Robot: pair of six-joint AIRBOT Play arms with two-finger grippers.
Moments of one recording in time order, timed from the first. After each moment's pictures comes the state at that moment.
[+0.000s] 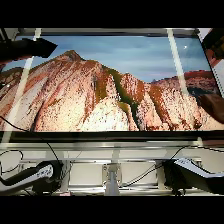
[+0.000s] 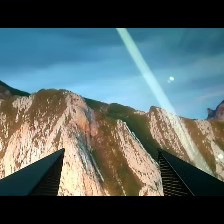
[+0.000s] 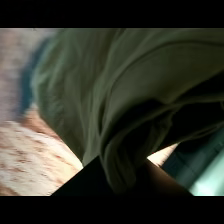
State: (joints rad) left arm 0.17 -1.25 1.48 0.73 -1.03 -0.93; right arm -1.25 -1.19 1.12 -1.21 1.10 1.45
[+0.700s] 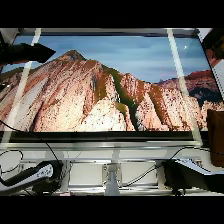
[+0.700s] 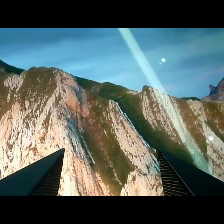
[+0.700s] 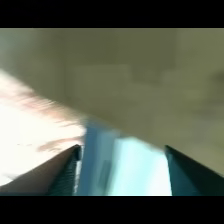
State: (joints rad) left arm 0.21 -1.24 1.48 0.73 -1.13 -0.93; right arm -1.30 -1.18 1.02 -1.28 1.28 1.51
